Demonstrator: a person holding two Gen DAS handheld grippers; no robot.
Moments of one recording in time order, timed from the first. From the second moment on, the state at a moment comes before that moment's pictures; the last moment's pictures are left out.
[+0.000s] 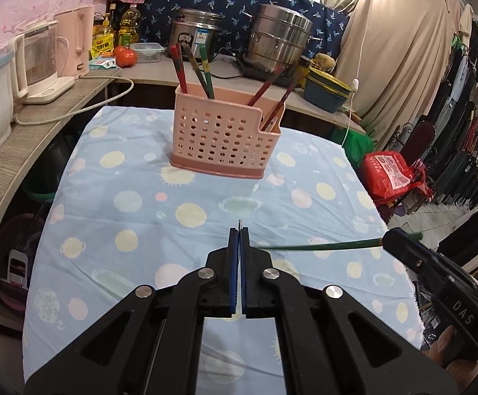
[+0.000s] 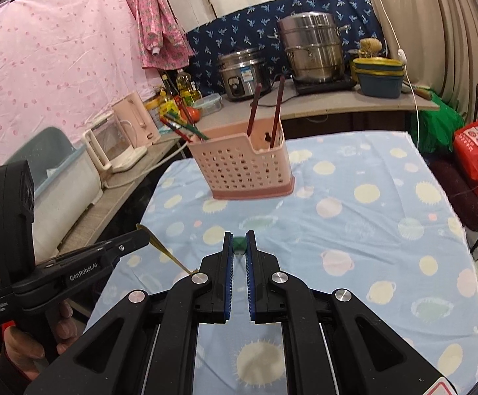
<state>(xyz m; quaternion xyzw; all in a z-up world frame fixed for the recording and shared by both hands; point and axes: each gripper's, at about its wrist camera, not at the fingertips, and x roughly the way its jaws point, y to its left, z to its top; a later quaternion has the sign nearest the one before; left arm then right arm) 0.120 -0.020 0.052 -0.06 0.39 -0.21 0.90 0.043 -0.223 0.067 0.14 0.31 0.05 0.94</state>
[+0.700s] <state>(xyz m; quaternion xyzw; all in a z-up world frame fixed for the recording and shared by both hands) 0.214 -0.030 0.198 -0.06 0.24 -0.22 0.94 0.157 -0.256 0.201 0.15 0.17 0.05 0.97</state>
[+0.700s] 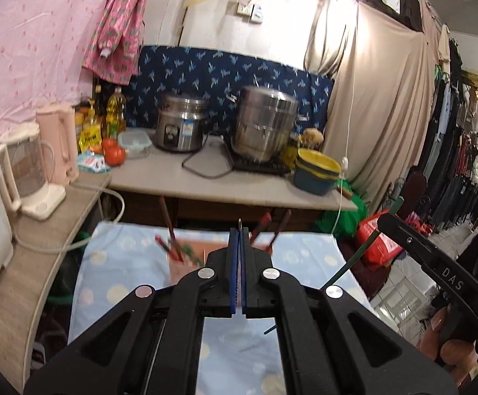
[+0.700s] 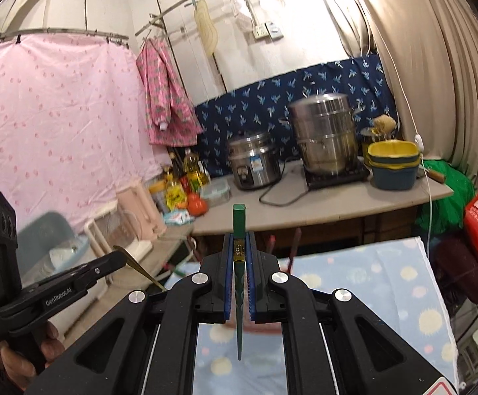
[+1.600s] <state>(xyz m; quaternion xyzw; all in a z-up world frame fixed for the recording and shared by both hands) 0.344 -0.043 0.128 -0.07 0.30 -0.18 0.93 0.297 -0.231 0.129 0.15 0.21 0.03 0.96</state>
